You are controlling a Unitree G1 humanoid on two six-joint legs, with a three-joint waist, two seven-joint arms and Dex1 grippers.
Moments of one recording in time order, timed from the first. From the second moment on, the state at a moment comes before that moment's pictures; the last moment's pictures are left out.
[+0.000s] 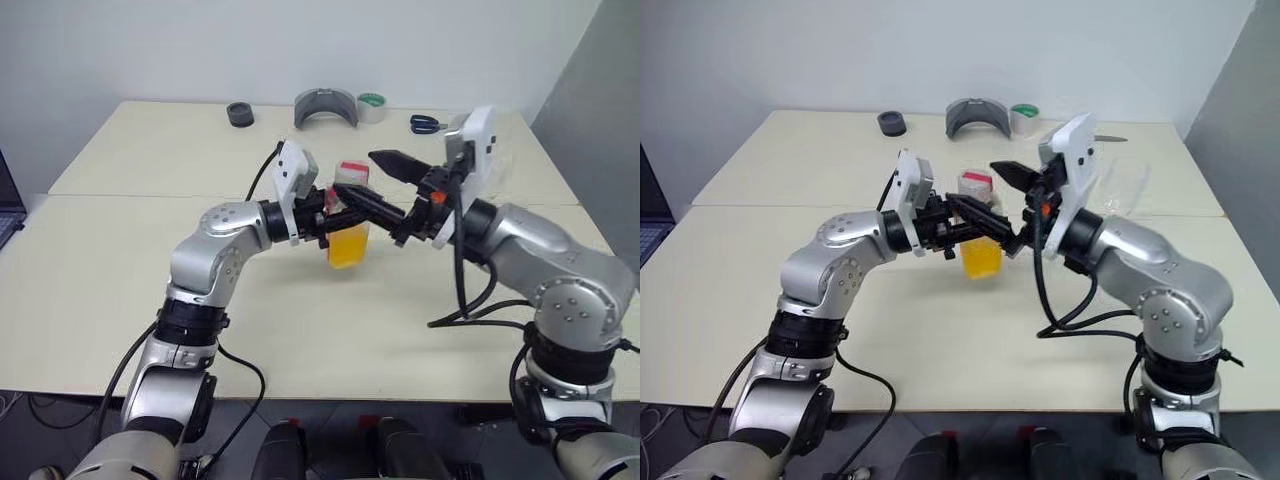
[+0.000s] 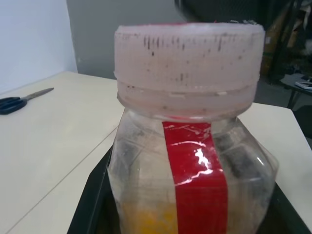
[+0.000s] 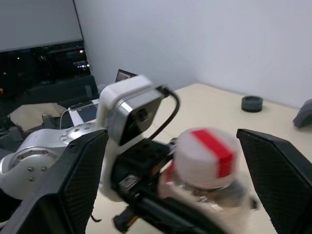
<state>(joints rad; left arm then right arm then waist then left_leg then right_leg) -0.76 0.38 -0.08 0.07 -0.45 0.49 -0.93 -0.68 -0.31 -0.05 -0.57 0.81 1.00 0.25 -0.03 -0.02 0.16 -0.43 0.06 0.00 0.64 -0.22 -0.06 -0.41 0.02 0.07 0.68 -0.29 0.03</state>
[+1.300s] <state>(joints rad) -0.73 0.50 -0.08 -0.23 -0.65 0.74 -1.04 -0.83 -0.51 -0.04 -0.32 0.88 0.88 0.82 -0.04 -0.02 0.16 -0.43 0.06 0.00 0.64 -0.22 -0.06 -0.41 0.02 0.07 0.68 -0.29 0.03</state>
